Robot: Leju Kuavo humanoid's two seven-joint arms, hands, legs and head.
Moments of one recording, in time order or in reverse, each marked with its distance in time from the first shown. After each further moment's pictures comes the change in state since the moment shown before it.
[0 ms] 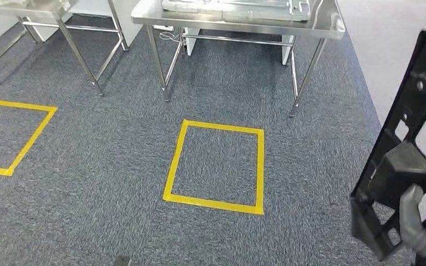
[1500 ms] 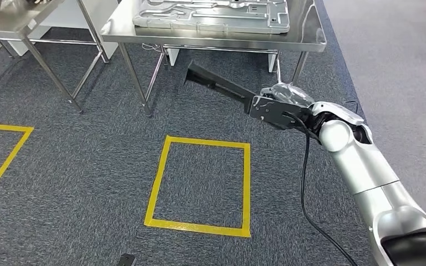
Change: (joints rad) left arm -0.005 0.026 0.000 0.001 -0.047 -0.044 0.032; right arm -1.101 0.021 0.791 1.114 0.376 0.461 0.243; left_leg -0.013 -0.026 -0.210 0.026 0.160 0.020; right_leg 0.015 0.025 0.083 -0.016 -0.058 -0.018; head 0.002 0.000
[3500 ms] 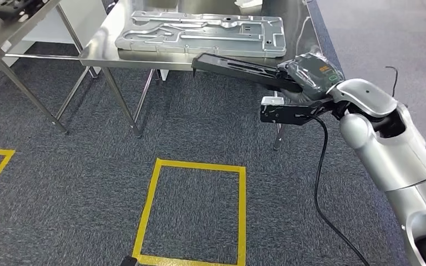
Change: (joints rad) left arm 0.007 -0.017 0.008 0.001 -0.053 -0.003 -0.009; right arm -0.052 -0.159 0.088 -0.210 0.190 -0.172 -0.003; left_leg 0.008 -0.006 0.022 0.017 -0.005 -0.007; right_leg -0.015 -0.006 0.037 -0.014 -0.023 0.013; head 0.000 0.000
